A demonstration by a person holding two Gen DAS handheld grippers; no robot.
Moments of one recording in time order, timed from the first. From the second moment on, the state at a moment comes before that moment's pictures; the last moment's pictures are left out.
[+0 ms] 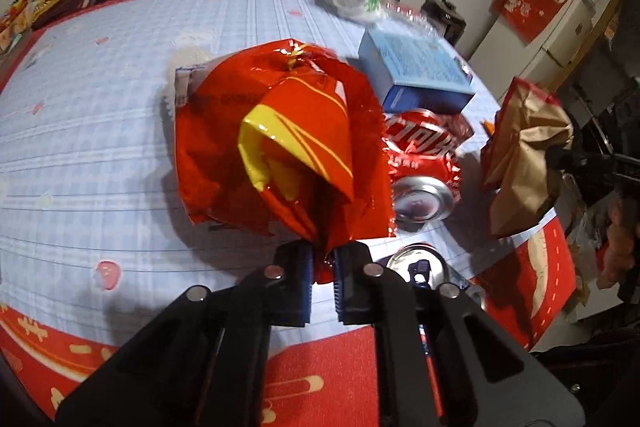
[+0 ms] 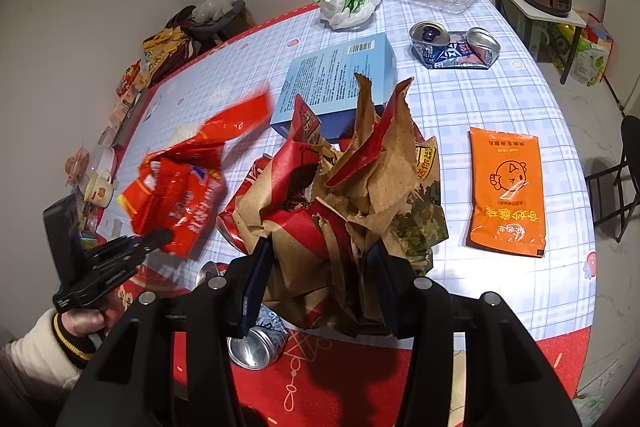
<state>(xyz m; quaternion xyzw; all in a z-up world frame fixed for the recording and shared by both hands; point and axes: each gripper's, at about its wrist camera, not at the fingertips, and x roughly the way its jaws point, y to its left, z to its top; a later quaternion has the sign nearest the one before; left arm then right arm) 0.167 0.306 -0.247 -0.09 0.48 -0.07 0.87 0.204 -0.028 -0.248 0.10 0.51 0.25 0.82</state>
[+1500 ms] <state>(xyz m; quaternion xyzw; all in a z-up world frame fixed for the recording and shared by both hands) 0.201 -0.216 -0.241 0.07 0.53 -0.37 0.76 0.059 -0.499 -0.246 0.25 0.41 -0.03 0.88</state>
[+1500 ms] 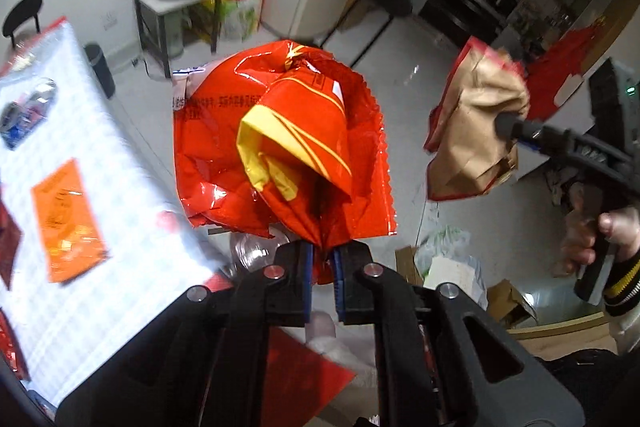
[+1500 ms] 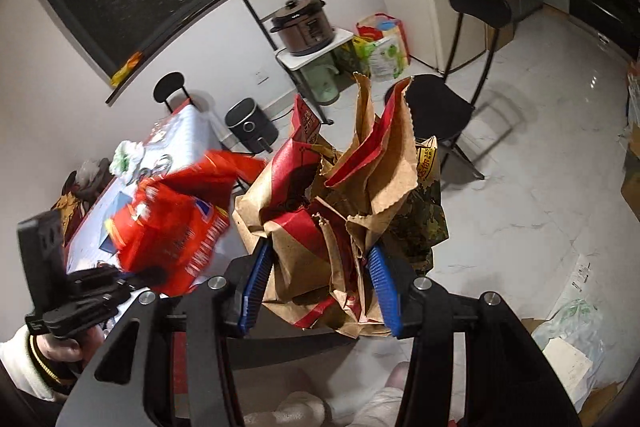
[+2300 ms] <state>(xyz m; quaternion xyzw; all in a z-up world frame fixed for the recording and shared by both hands) 0.252 -0.329 -0.370 0.17 0.66 -0.33 0.66 0.048 -0.565 -0.272 0.28 0.43 -0.07 0.86</state>
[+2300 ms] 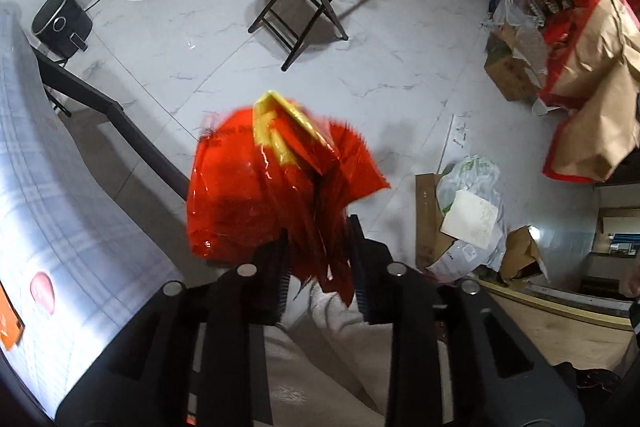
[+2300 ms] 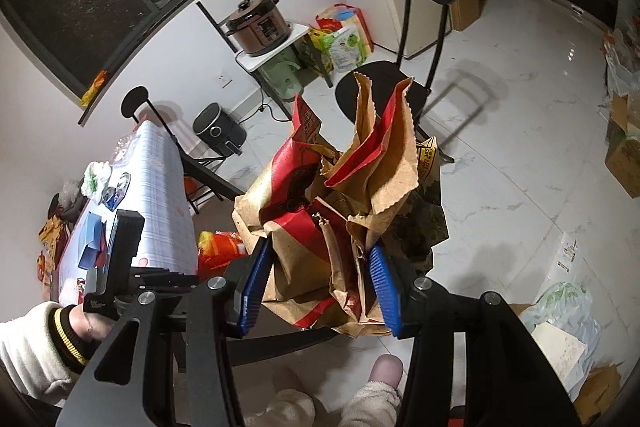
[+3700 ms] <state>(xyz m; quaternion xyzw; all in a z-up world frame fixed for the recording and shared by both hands) 0.276 -0.333 -0.310 0.12 0.59 -0.36 0.71 0.050 -0.562 -0.285 0.28 0.44 -0.07 0.85</state>
